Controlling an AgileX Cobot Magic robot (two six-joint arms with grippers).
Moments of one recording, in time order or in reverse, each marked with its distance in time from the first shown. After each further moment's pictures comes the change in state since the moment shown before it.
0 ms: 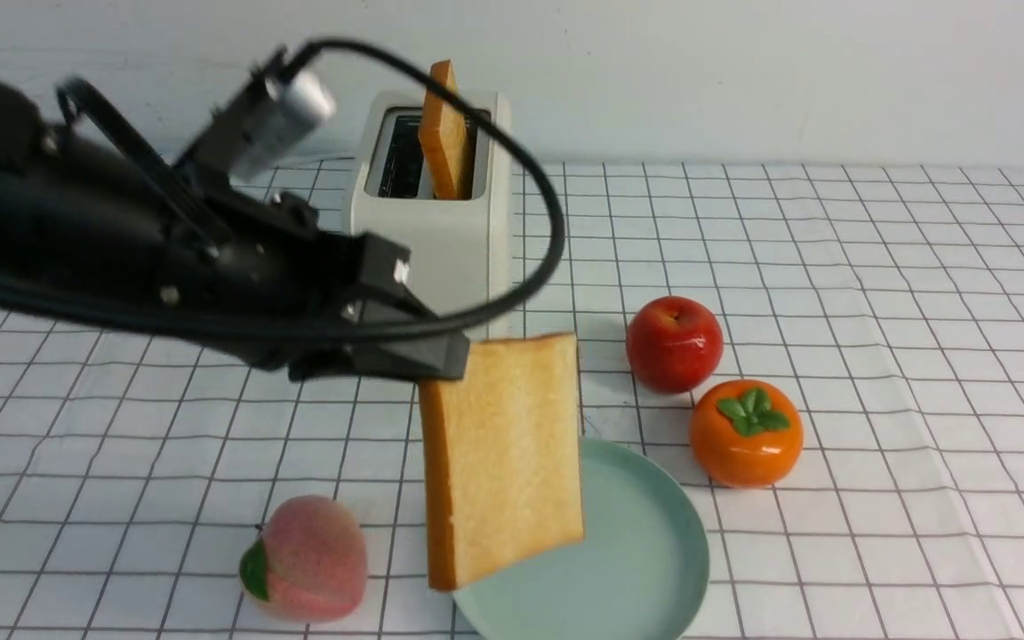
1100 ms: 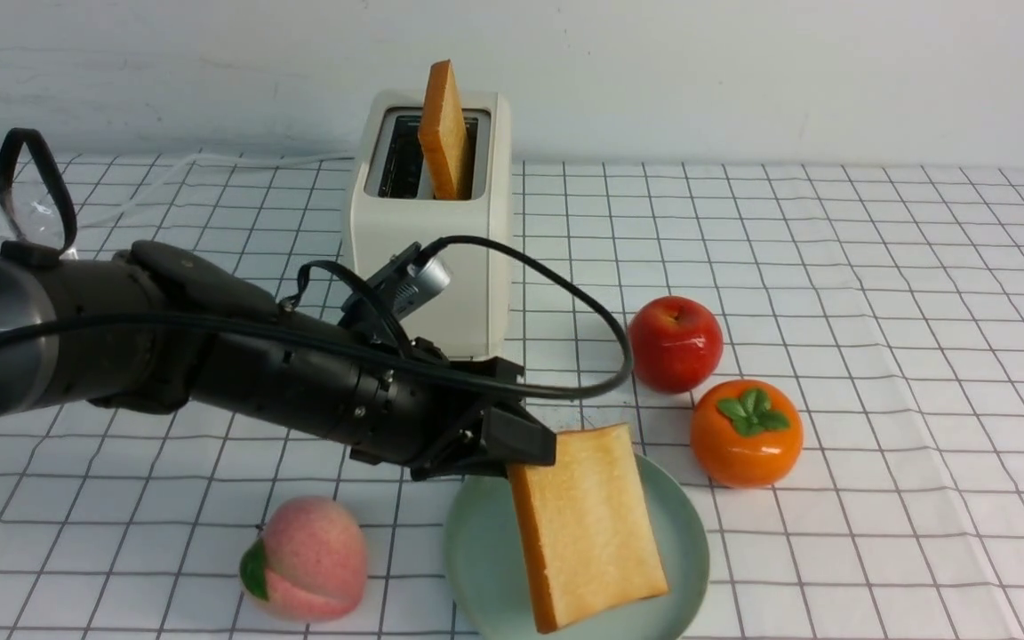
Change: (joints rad) right arm 0.000 0.000 -0.008 0.091 0.245 0.027; left arm -0.100 0.316 0.034 -0.230 -0.189 0.194
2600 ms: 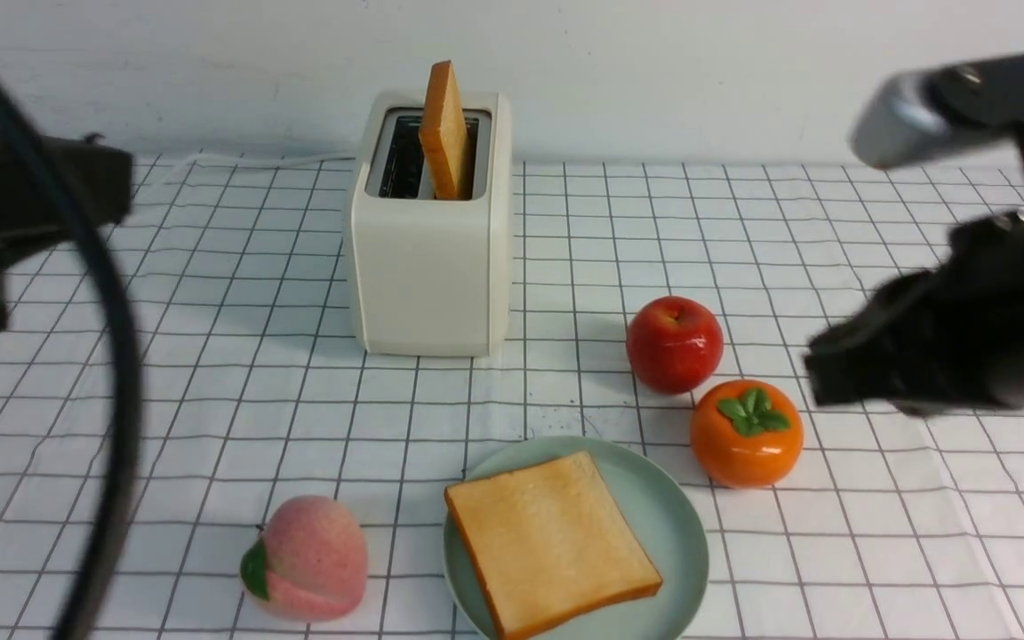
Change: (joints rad) right arm 0.000 0.808 -0.622 0.033 0.197 -0.156; left arm 0.000 -1.004 0.000 0.952 -0.069 -0.541
